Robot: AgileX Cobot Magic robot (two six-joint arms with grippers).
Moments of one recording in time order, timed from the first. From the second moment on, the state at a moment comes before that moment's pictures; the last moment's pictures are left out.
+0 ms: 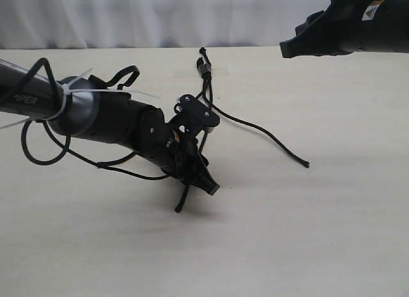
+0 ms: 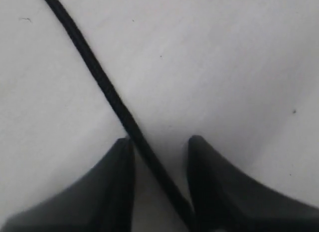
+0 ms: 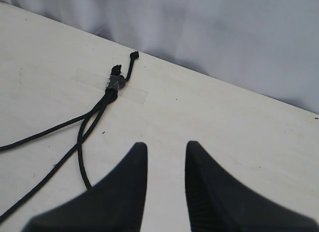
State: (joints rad) left arm -0.56 2.07 -1.11 -0.26 0.21 0.34; right arm 0.24 1.51 -1.03 -0.03 0.17 -0.14
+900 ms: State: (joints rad) left arm -0.27 2.08 -1.12 0.02 0.19 0.34; right arm 0.24 1.51 -1.03 -0.03 0.17 -0.14
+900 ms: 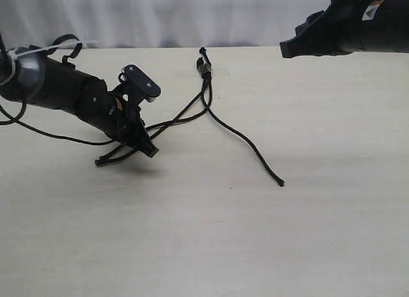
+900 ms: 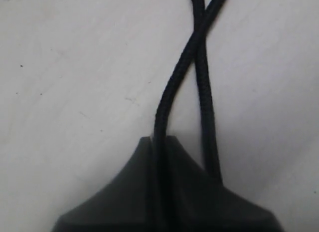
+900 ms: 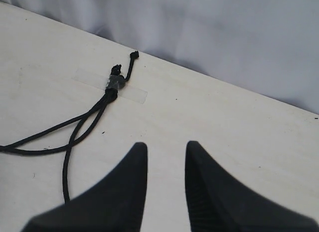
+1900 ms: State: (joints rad) left arm -0.51 1.91 -1.25 -0.05 0.52 0.30; right arm 0.24 1.52 -1.03 -0.03 0.14 -0.14
